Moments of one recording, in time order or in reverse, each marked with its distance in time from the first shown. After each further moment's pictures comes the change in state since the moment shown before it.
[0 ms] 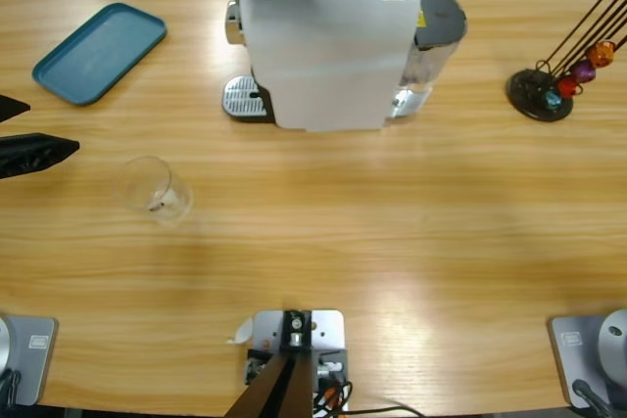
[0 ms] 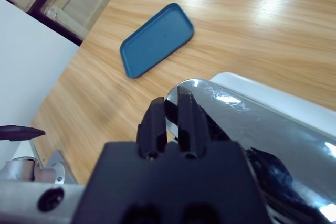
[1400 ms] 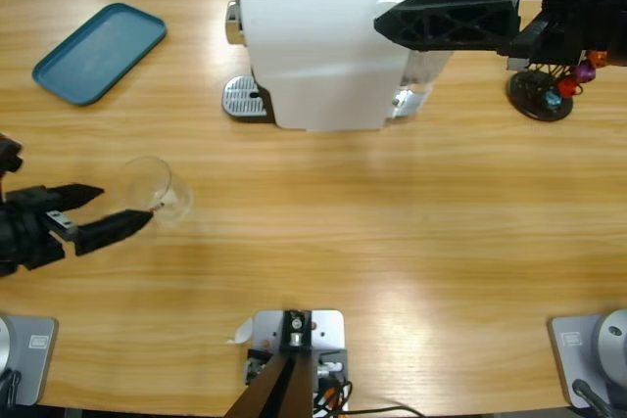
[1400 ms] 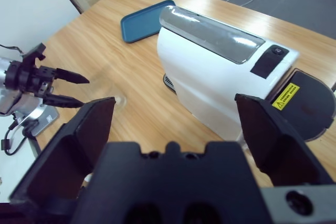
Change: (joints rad) arm 0 -0.330 0.104 0.419 -0.416 0.216 -0.430; arm 1 -0.009 -0.649 0.502 0.058 -0.033 -0.266
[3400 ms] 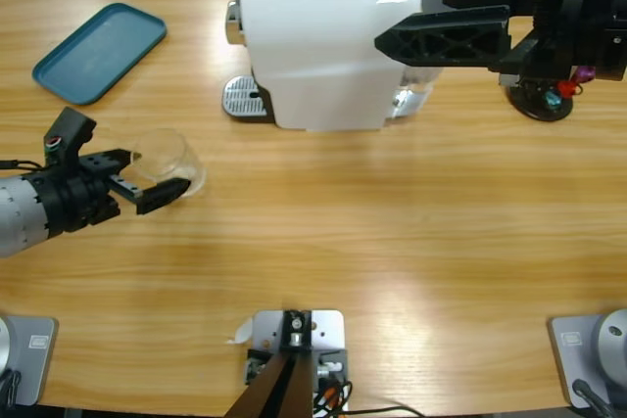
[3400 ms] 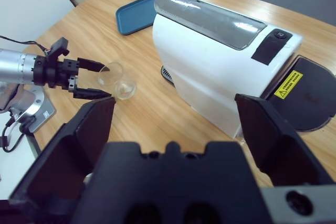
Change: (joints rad) arm 0 0.126 0.284 0.063 -0.390 0.005 0.239; arm 1 0.000 0.011 0.009 0.016 -0.001 0.014
